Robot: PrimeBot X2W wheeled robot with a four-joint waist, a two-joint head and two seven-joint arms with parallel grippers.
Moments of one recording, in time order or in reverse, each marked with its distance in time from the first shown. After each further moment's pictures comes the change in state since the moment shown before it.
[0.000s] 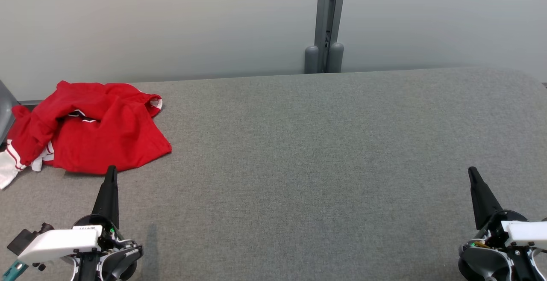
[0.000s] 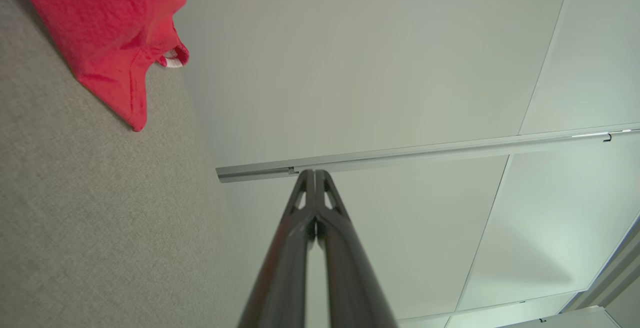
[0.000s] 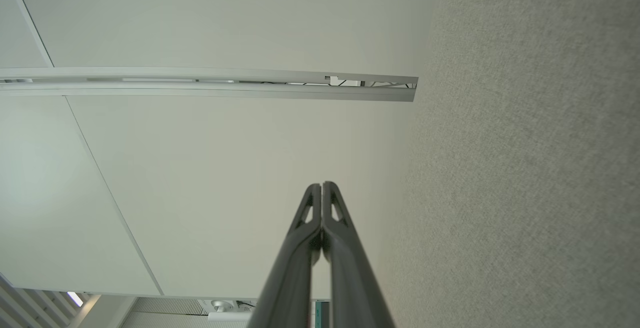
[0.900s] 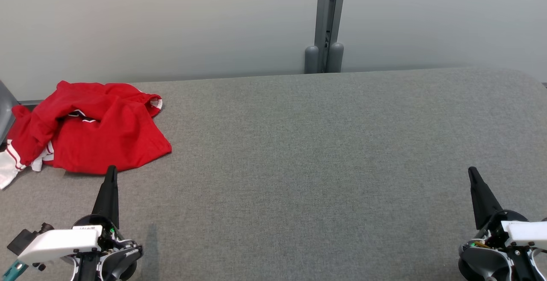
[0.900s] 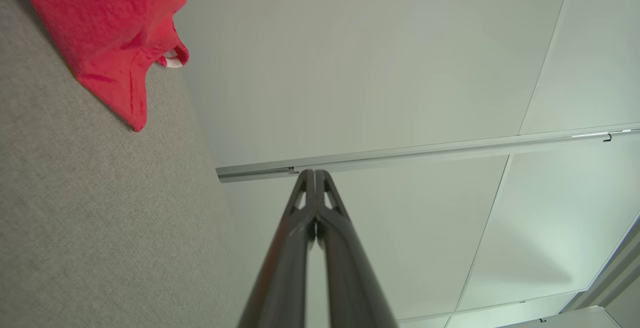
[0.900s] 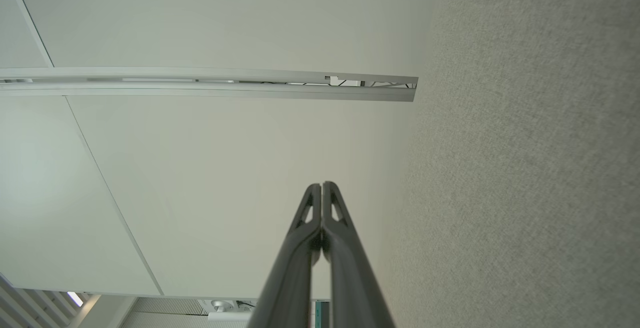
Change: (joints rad) left arm 0.000 0.000 0.000 0.000 0.000 0.000 0.000; right arm 0.000 0.000 0.000 0.000 0.000 0.000 0.000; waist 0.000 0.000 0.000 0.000
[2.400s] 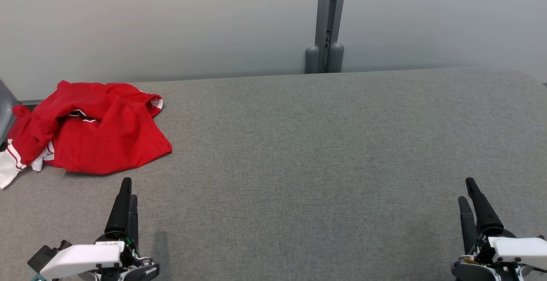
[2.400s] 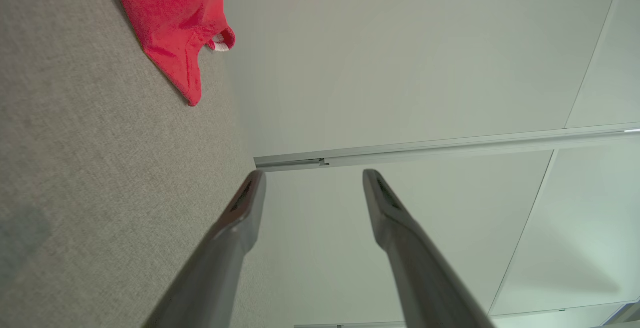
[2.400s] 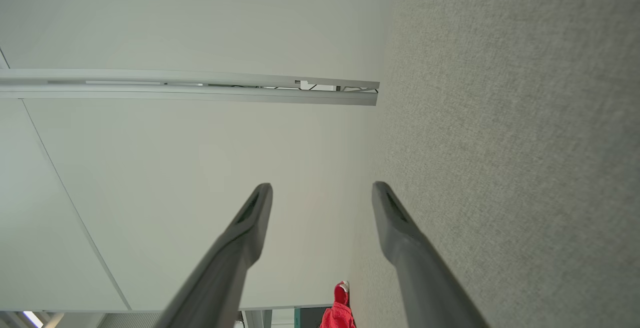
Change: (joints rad) left arm 0.056 -0.017 -0.061 0.018 0.034 0.013 -0.065; right arm 0.048 0.019 0.028 0.025 -0.043 -0.001 -0.061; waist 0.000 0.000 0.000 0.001
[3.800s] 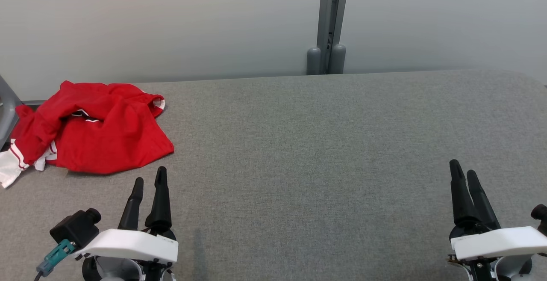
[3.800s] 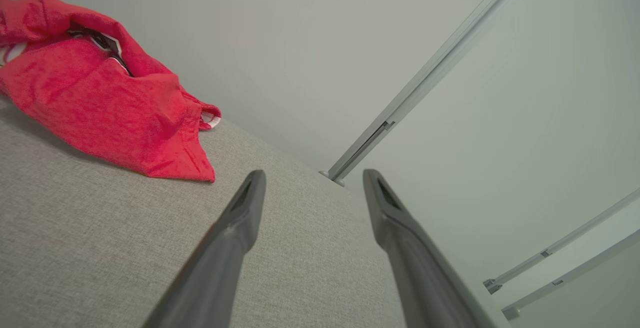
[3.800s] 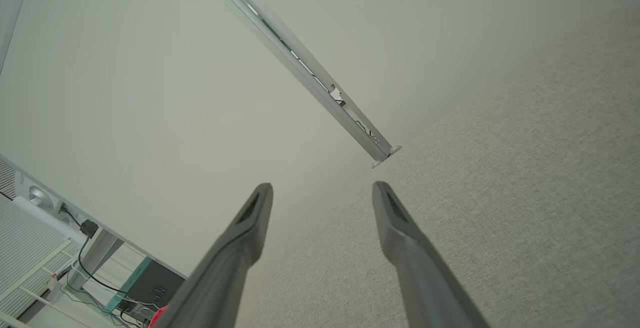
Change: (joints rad) left arm 0.000 0.009 -0.125 -0.099 0.795 0.125 -0.153; right arm 0.021 -0.009 0.072 -0.156 -0.719 0.000 -0.154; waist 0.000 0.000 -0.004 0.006
